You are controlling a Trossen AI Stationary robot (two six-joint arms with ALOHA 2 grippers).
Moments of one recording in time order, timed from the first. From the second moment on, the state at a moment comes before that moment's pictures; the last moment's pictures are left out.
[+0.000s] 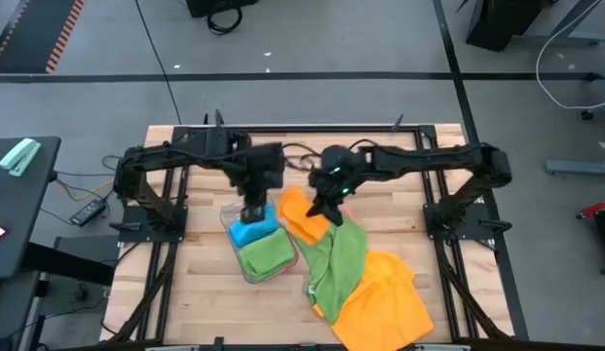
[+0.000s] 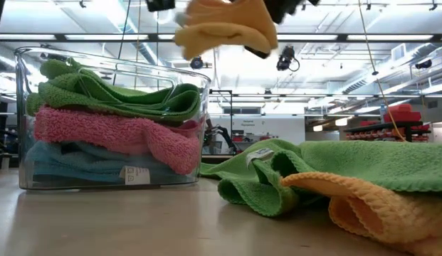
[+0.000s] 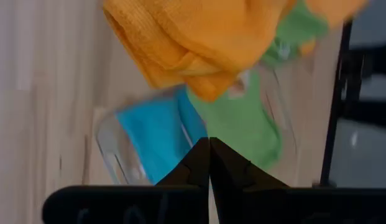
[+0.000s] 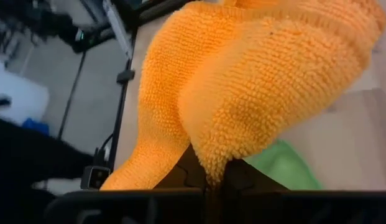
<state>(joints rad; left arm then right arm) 0.03 1.69 1.94 -1.48 0.14 -0.09 -0.07 1.59 1.35 -0.50 -0.44 0.28</state>
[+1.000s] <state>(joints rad) -0.01 1.18 1.02 -0.31 0.21 -0.71 0.06 1.71 1.61 -0.83 -0.37 -0.05</state>
